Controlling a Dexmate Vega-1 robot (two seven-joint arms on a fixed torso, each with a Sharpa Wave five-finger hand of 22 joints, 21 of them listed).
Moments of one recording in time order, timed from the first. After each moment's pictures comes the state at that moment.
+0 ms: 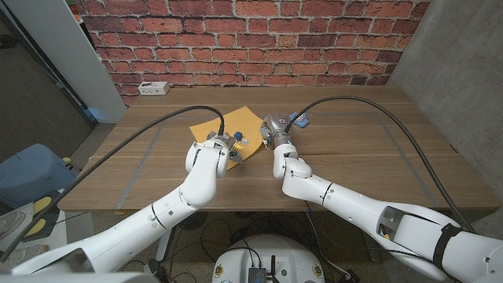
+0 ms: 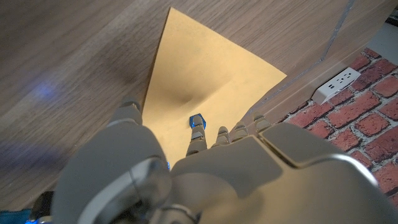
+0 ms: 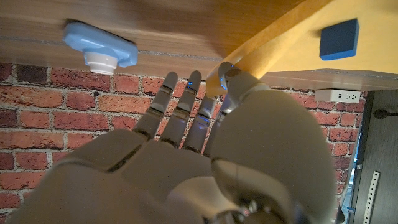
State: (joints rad) left arm 0.89 0.62 0.76 -2.18 1.57 0.75 -1.02; left_hand 0.59 0.03 0.24 -0.06 0.19 0.10 0.05 0.21 0.26 -0.17 0.16 0.21 0.20 -0.18 0.20 0.18 0.17 -0.18 0.20 0.22 0.20; right arm -0.58 -0.29 -1.03 -1.45 -0.52 -0.69 -0.48; right_hand 1.04 0.03 0.58 -0.16 0.23 1.12 -0.02 0.38 0.24 0.80 -0.11 0.46 0.29 0.66 -0.06 0.24 0.43 0.36 0.08 0.55 0.18
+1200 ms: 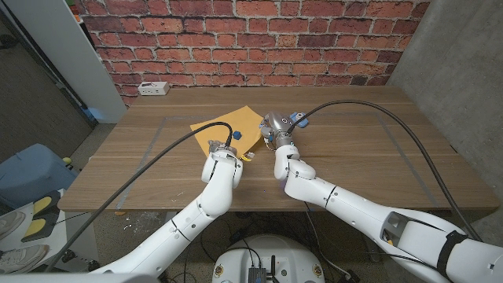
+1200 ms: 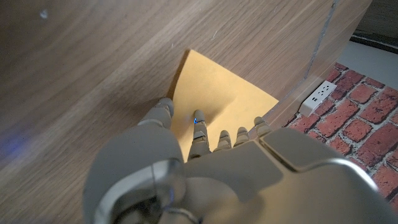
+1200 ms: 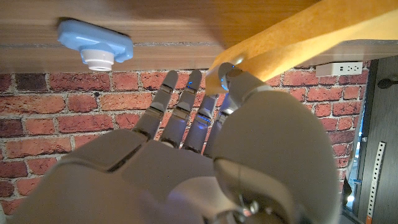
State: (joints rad) left arm 0.99 0.41 0.66 -1.99 1.85 0.59 -1.11; left_hand 0.82 0.19 0.40 -0.16 0.20 0.31 0.10 0.33 0.30 -0.14 0.14 0.27 0.20 -0.18 0.20 0.19 0.17 -0.18 0.20 0.24 0.21; right arm -0.62 -0.31 -0.98 -1.49 -0.48 -0.61 -0.55; right_hand 1.02 0.02 0.61 -0.17 0.23 1.12 -0.01 0.38 0.24 0.80 -0.11 0.48 0.30 0.67 -0.07 0.24 0.47 0.38 0.08 0.55 0.18
